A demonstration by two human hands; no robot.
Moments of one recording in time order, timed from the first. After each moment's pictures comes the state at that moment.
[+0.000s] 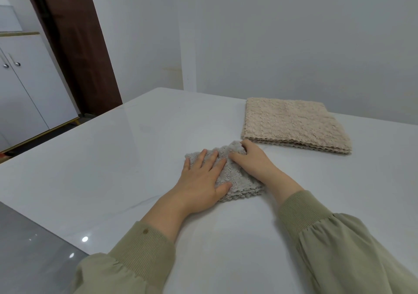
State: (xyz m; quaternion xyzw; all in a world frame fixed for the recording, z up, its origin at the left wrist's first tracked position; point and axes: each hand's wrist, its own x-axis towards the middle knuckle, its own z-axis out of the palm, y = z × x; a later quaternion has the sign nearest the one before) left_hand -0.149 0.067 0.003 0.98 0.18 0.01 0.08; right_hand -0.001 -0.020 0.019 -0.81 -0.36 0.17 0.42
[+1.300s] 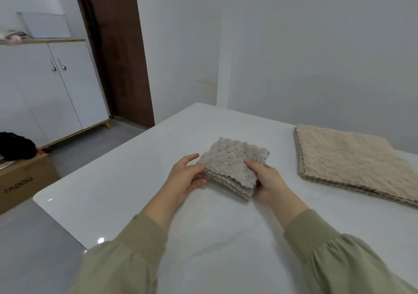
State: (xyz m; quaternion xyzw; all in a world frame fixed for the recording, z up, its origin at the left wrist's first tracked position) left_hand -0.195 0.231 0.024 0.50 0.33 0.27 0.75; right_hand -0.041 0.109 0.024 -0.52 -0.08 0.42 0.74
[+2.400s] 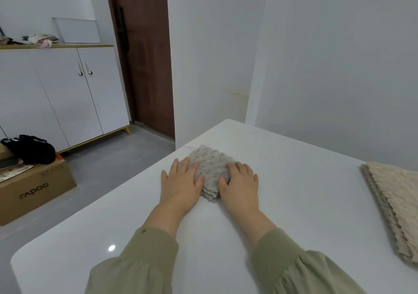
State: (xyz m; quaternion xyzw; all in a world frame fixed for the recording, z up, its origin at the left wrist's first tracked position) left_hand -0.181 0.401 -0.004 0.88 0.45 0.13 0.10; right_hand -0.061 0.315 -0.007 -0.84 -0.46 -0.03 0.29
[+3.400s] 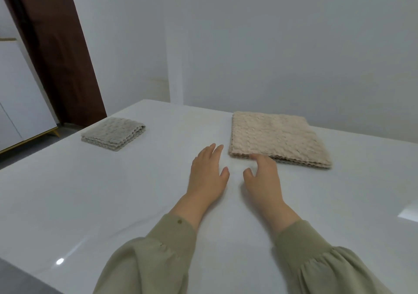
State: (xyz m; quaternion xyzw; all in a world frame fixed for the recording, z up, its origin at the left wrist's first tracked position) left_hand -0.077 0.072 0.011 0.92 0.21 0.25 0.24; right_hand 0.008 -0.045 0.007 -0.84 -0.32 -0.09 0.42
